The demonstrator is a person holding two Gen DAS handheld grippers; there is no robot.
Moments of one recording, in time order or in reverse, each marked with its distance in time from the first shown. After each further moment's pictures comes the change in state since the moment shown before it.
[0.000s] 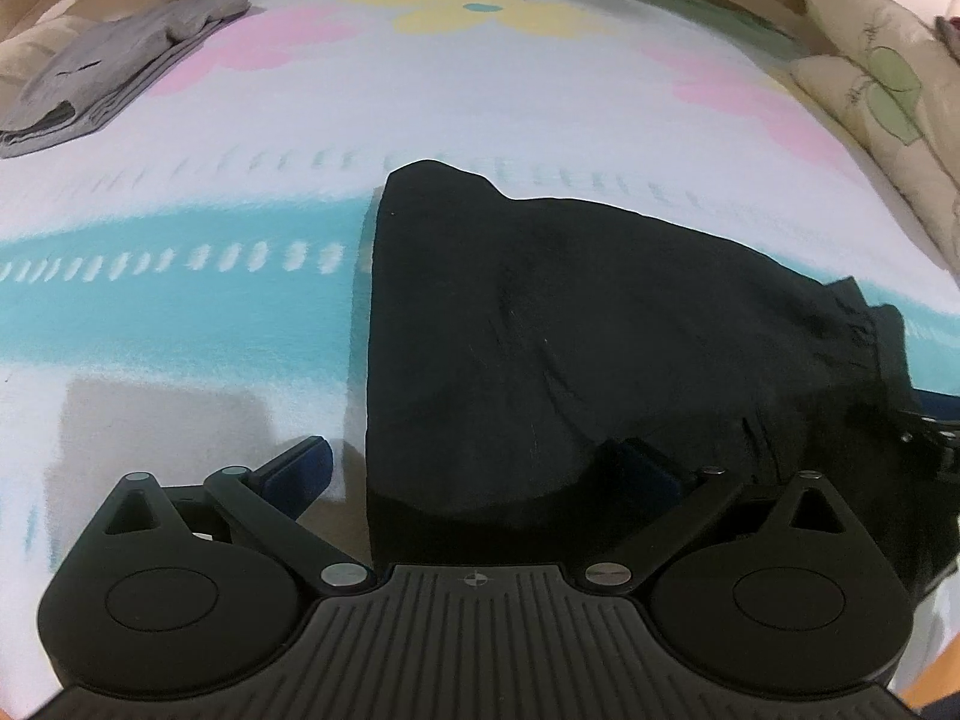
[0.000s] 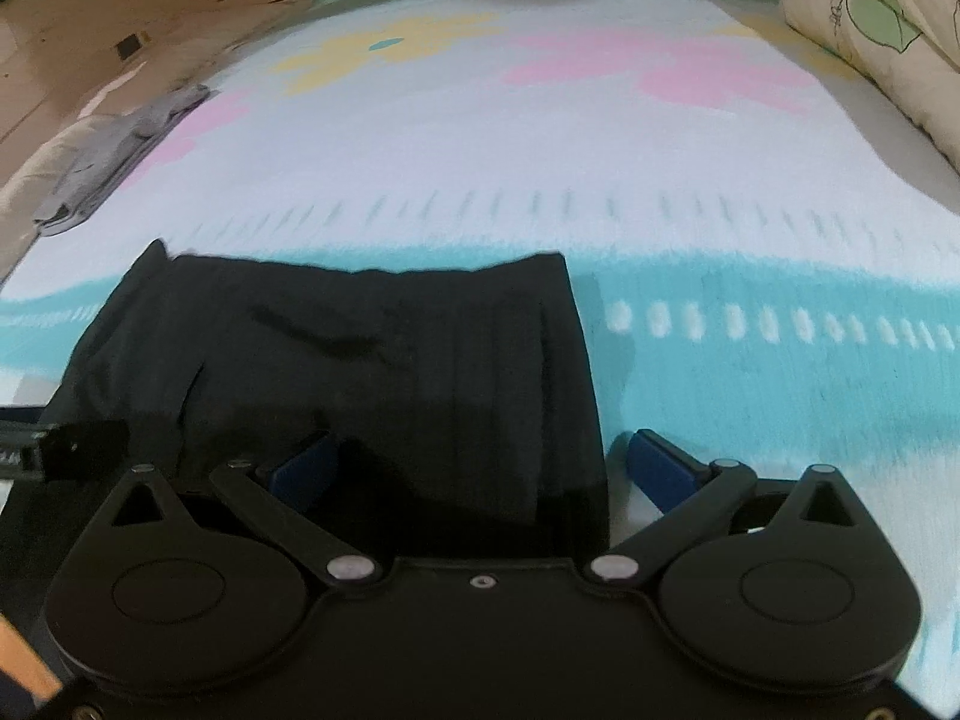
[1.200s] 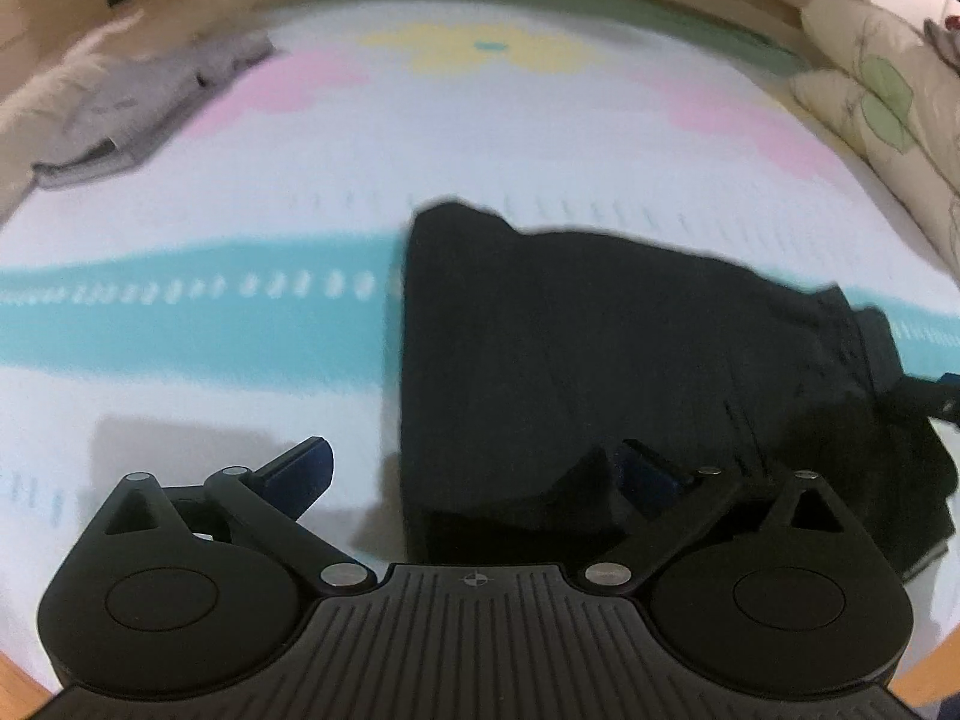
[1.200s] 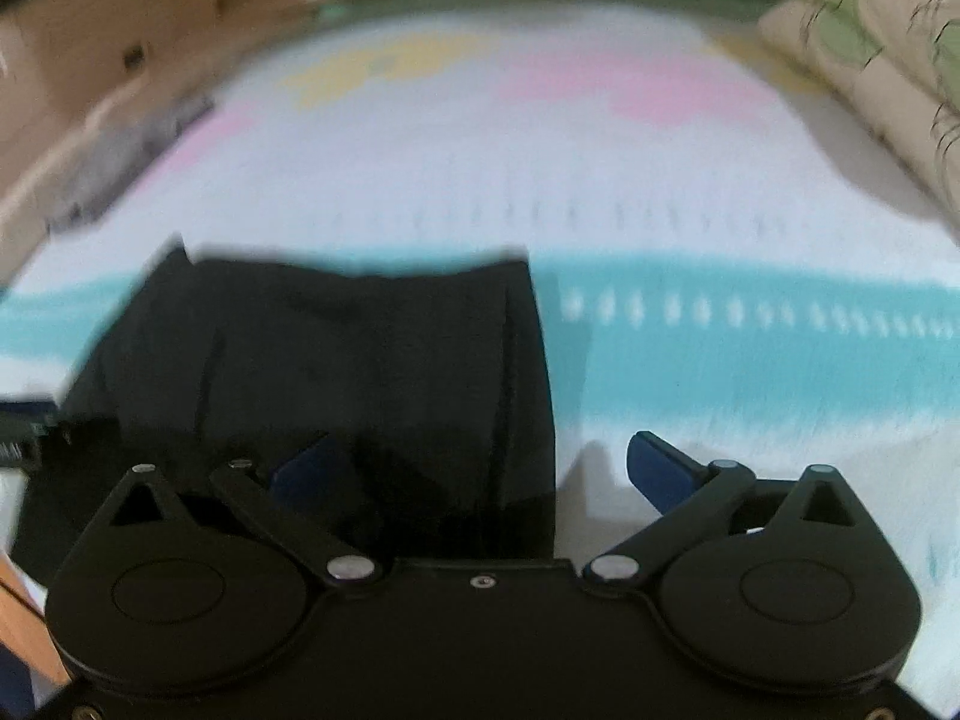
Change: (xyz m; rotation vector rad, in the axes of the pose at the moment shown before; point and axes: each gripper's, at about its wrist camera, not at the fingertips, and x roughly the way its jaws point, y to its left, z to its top) left arm -0.034 -0.002 -0.006 0.017 -0.071 0.071; right arm -0.036 -0.005 -0.007 0.011 -0.071 -0.023
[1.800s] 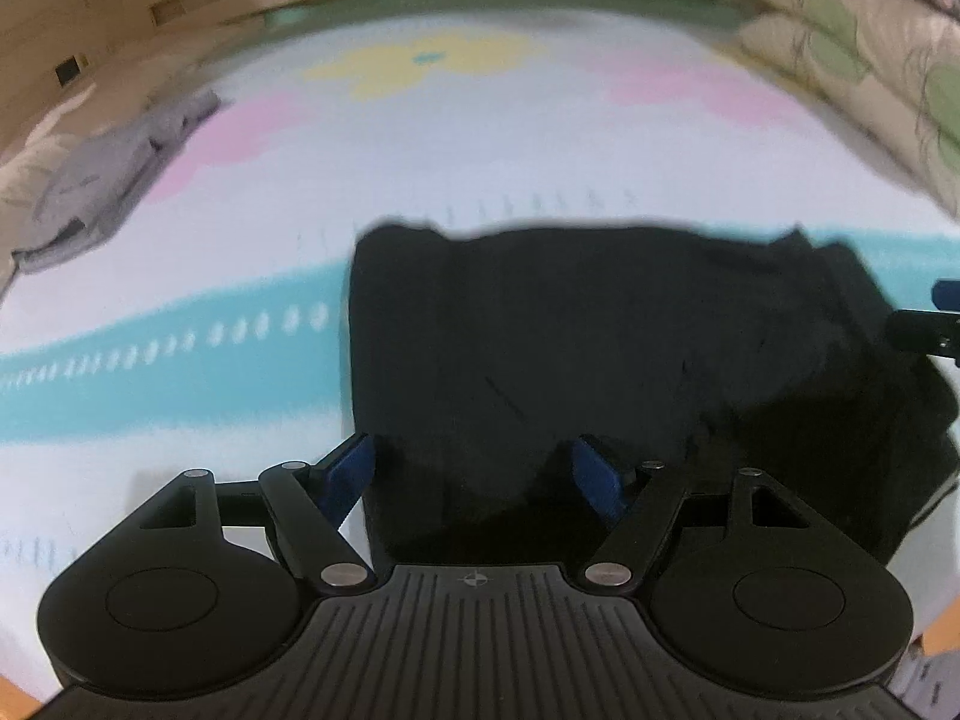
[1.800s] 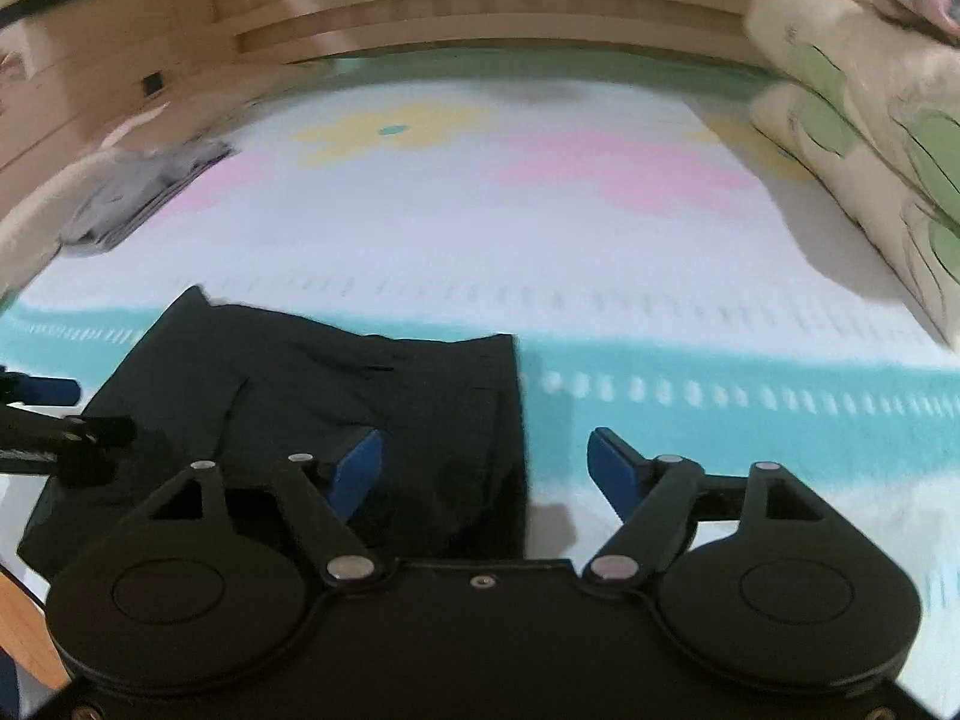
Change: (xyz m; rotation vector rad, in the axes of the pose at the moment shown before) left arm 0.009 -0.027 -0.007 0.175 0.013 0.010; right arm -0.033 0.013 0.000 -0.105 -0.090 -0.035
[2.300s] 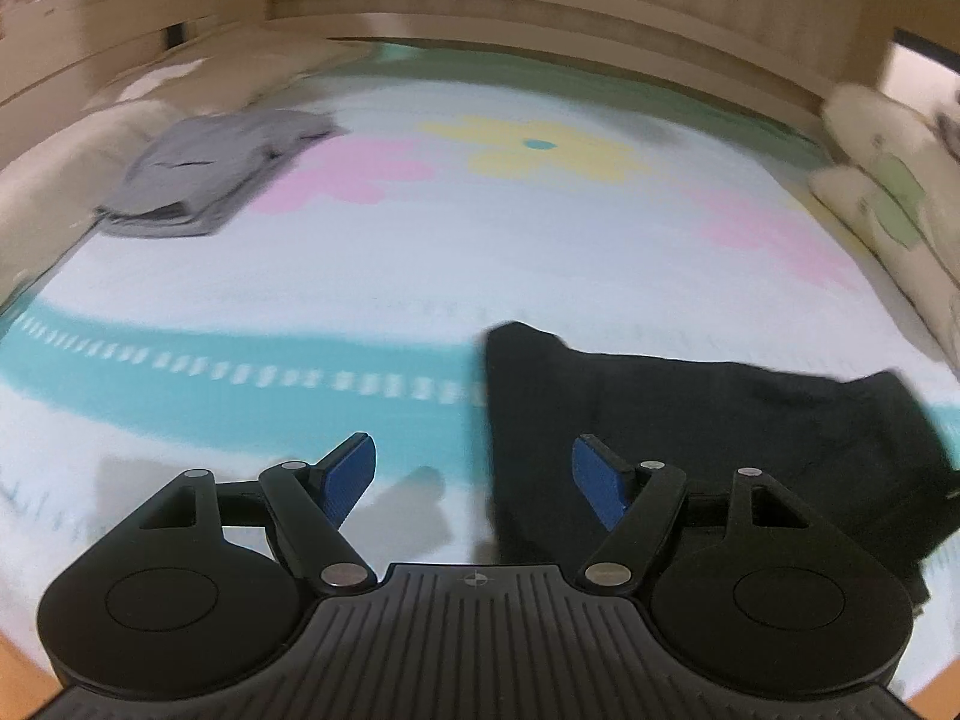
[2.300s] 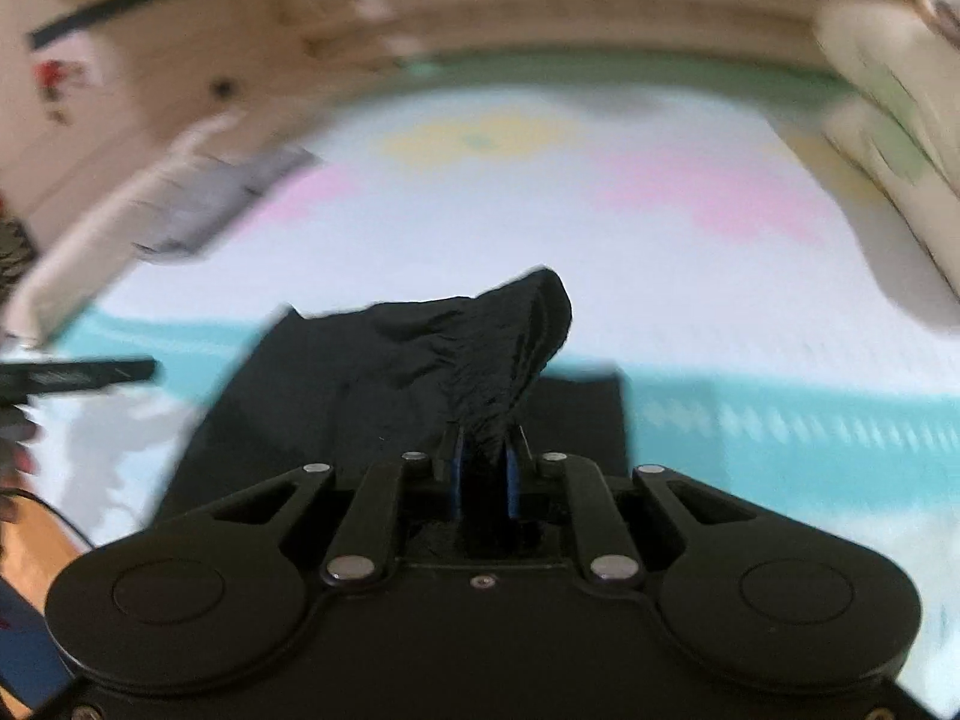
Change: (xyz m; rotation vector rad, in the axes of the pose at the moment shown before) left arm -0.044 0.064 0.018 -0.221 -0.143 -0.002; right arm -0.021 0.014 0.014 0.022 0.041 0.122
